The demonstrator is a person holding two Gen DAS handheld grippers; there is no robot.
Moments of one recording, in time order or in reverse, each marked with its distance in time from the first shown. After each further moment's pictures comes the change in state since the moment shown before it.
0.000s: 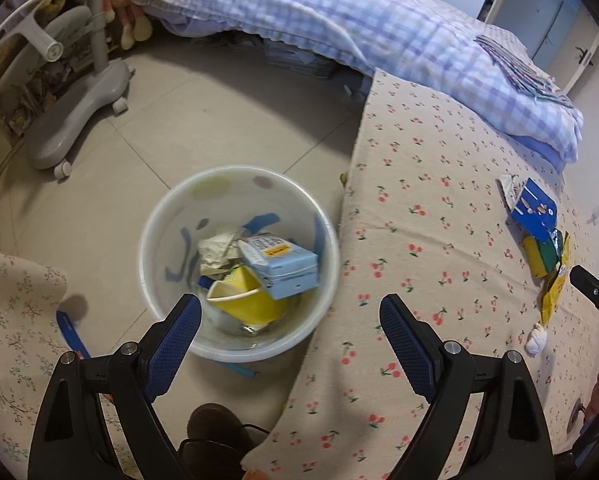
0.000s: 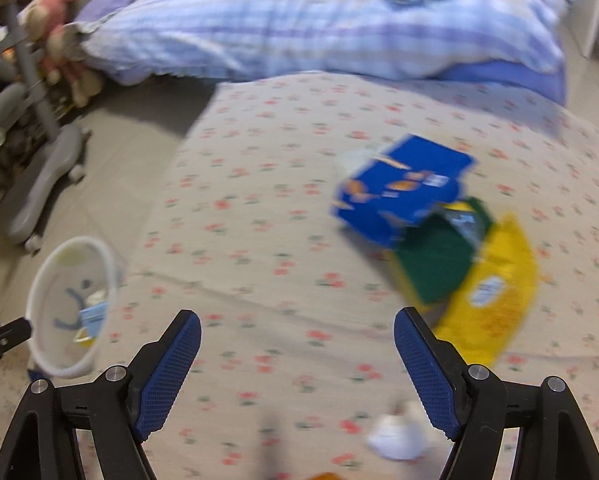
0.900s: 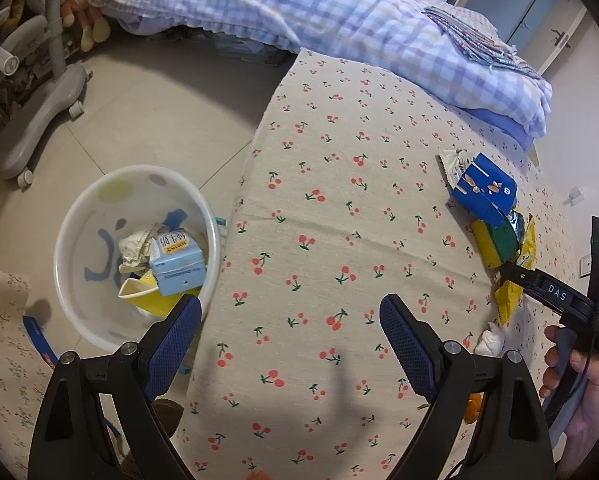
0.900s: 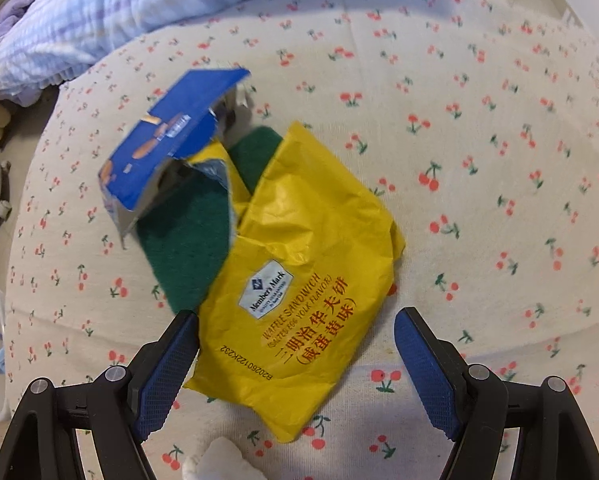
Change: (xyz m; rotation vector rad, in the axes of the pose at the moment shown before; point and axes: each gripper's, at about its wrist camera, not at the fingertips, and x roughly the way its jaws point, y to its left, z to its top) left arm 0.010 -0.084 -0.002 0.051 0.040 -0.089; right arm 0.059 -0.112 -0.006 0.247 0.171 -0.077
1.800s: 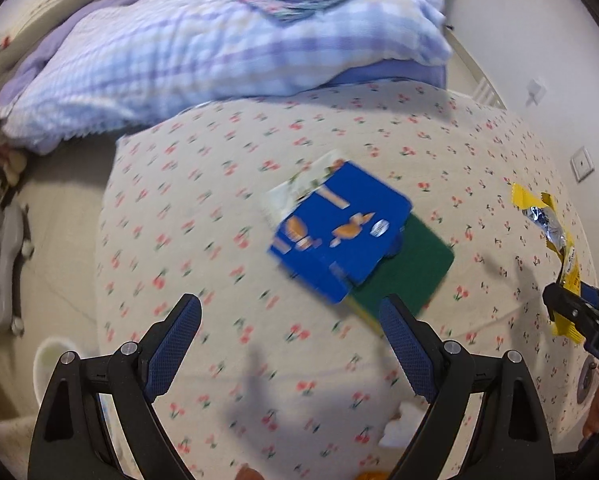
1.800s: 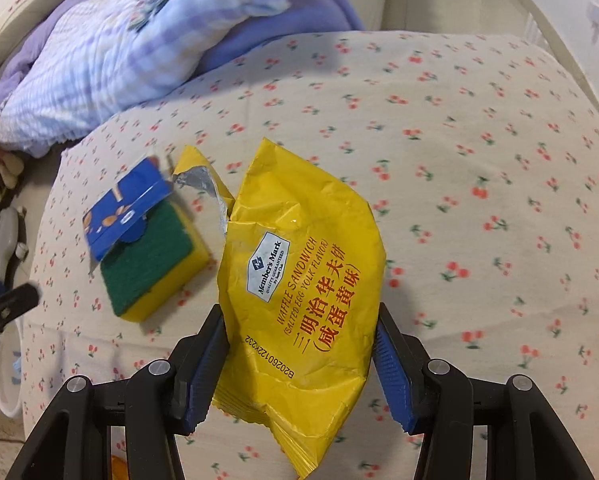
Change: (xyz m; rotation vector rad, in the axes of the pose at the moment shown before) left arm 0.043 -0.203 0.056 0.457 -0.020 0.013; right arm -0.076 -0.101 -0.007 0.063 -0.136 0.049
